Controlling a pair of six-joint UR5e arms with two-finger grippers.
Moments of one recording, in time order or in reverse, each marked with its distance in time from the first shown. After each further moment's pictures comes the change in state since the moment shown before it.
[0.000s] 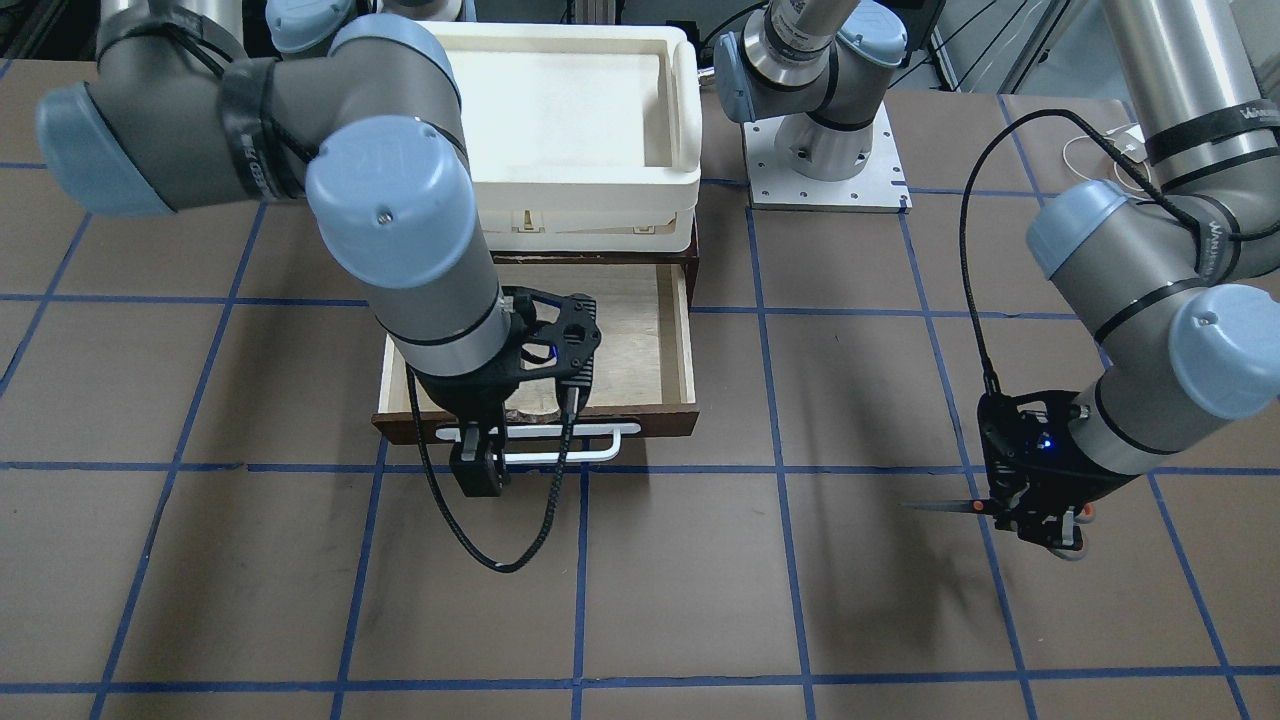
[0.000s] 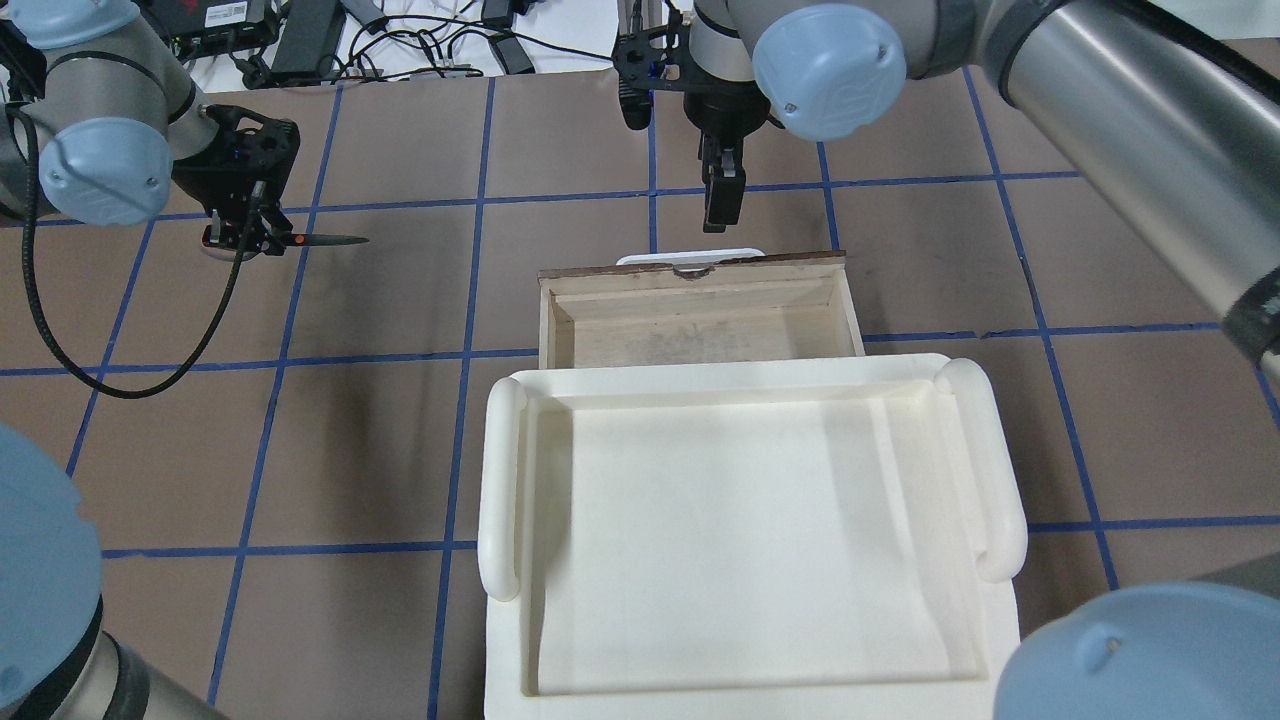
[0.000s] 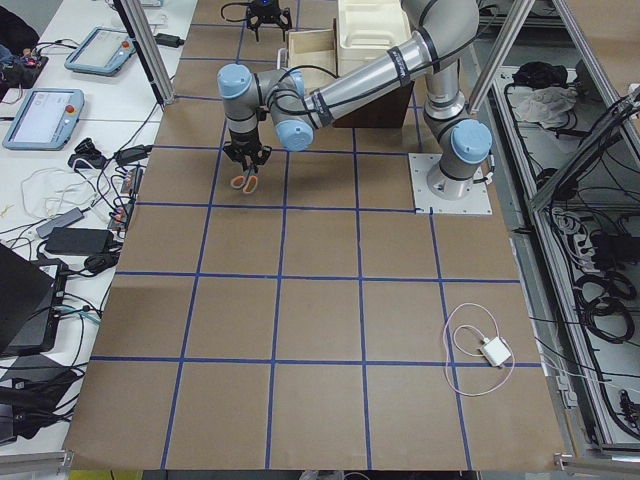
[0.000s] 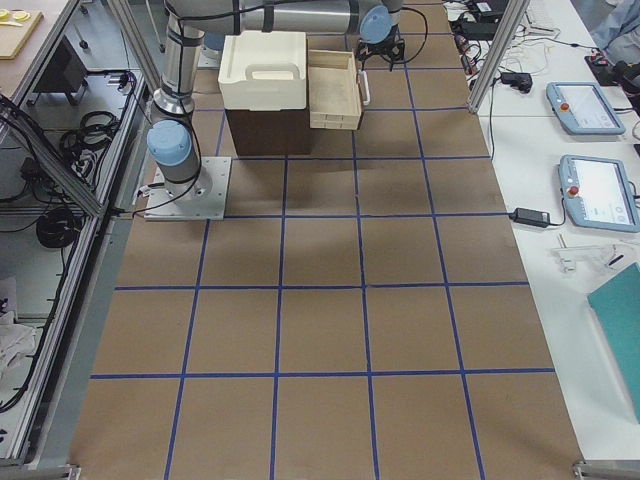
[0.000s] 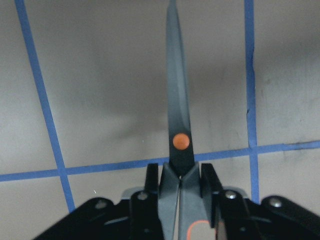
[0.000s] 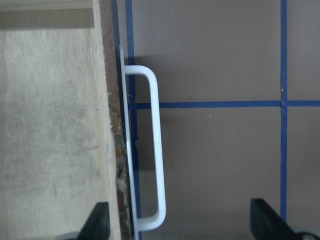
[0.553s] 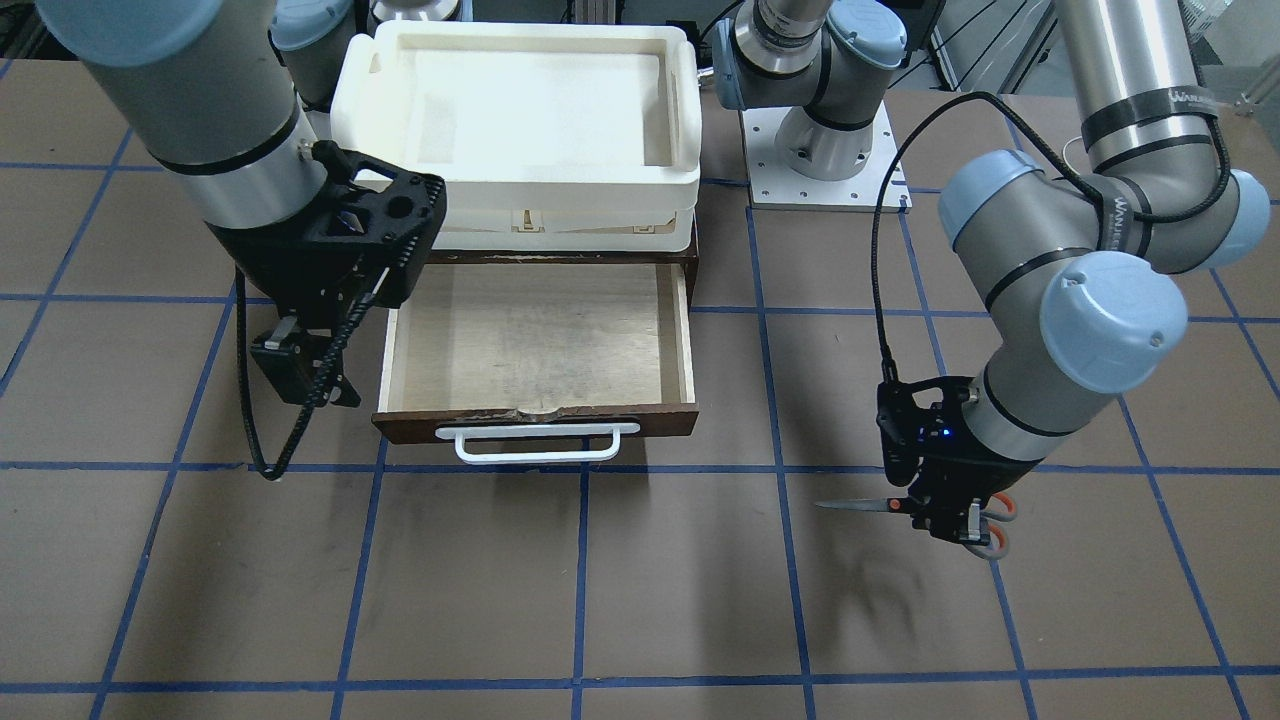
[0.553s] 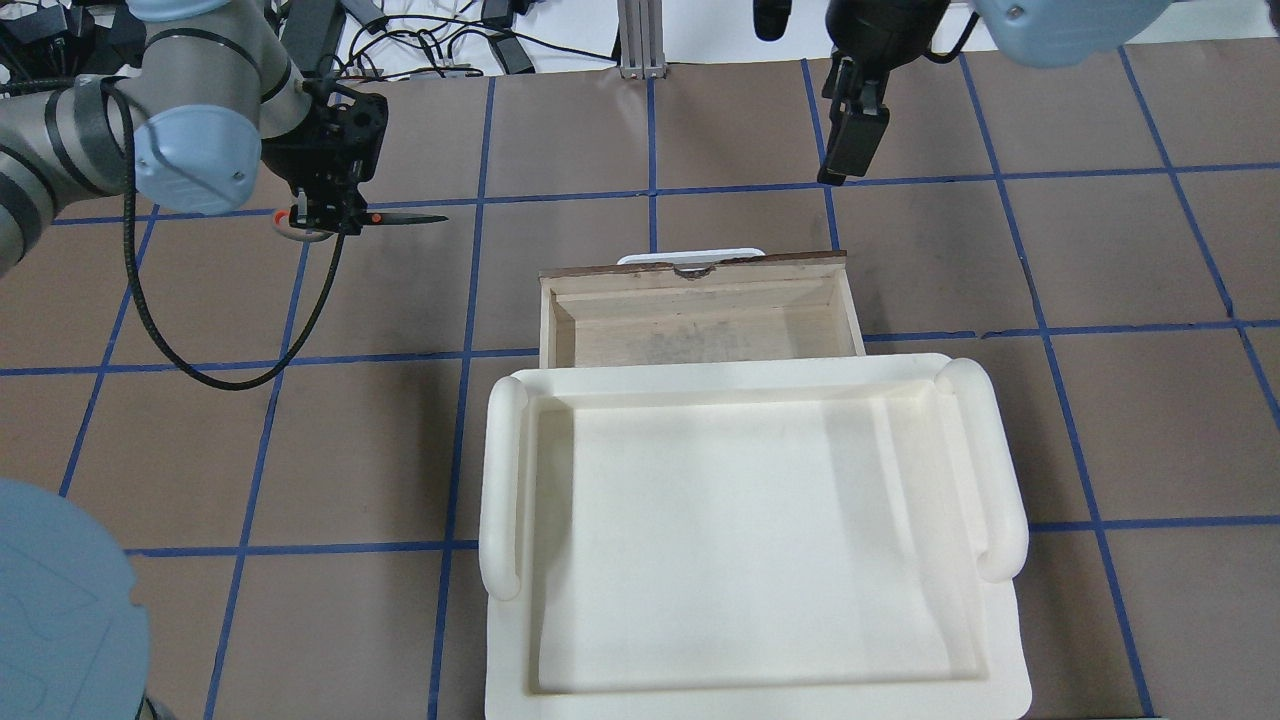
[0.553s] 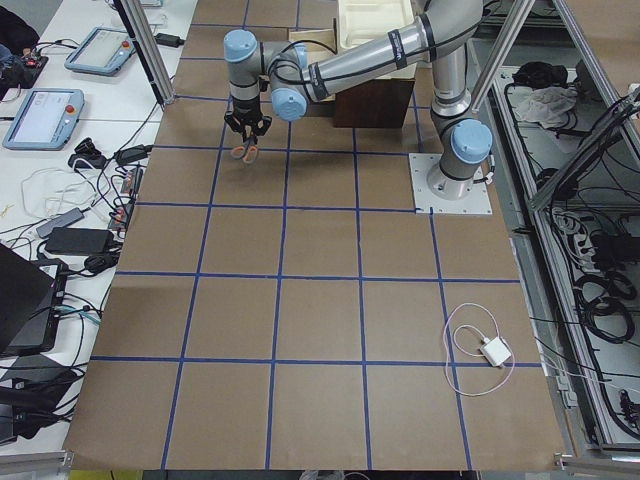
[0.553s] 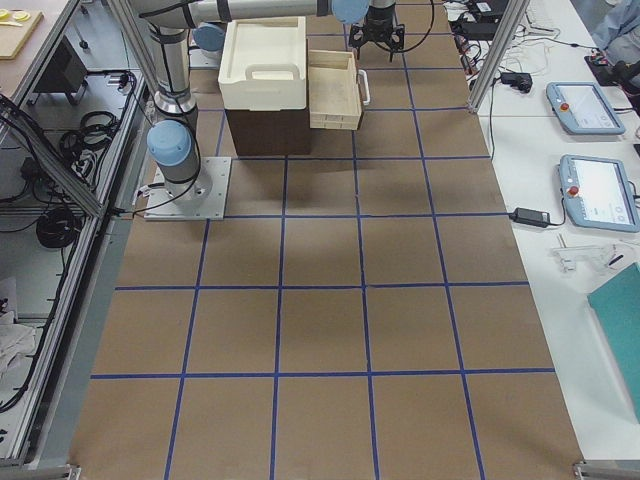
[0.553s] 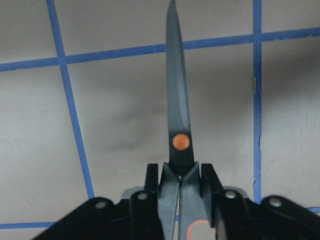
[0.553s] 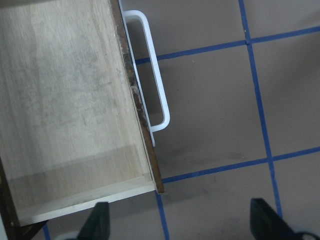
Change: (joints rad) left arm -0.157 0.029 0.010 -0.003 0.002 -0.167; right arm -0.140 -0.191 0.050 0.110 0.004 0.039
